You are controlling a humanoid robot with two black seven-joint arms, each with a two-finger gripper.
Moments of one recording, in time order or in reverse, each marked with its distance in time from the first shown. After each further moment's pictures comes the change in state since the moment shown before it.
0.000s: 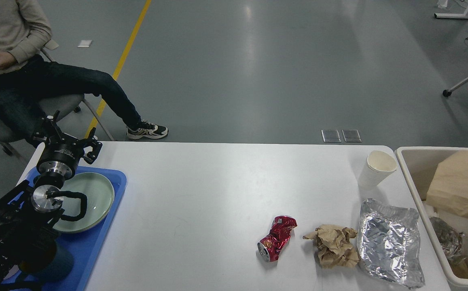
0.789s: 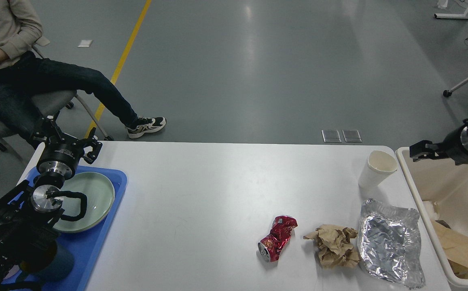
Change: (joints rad) left arm 0.000 0.000 0.000 0.000 0.000 0.000 0.000; right arm 0.724 0.224 -0.704 0.440 -0.108 0.243 -0.003
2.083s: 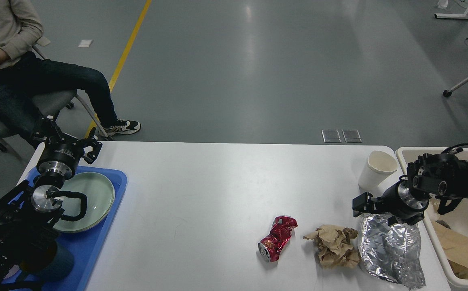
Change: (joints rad) left arm 0.000 0.000 0.000 0.000 0.000 -0.001 0.000; right arm -0.352 0.131 0.323 -0.123 0.040 0.179 -0.003
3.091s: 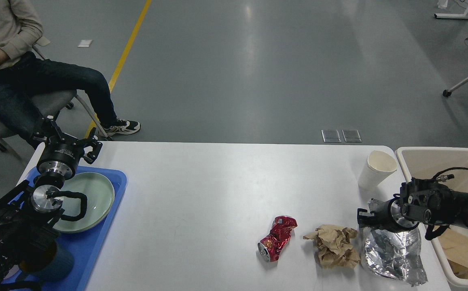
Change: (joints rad) left arm 0.000 0.000 0.000 0.000 0.000 0.000 0.000; right arm -0.168 0.057 0.019 -0.089 -0.008 -0.222 -0.001
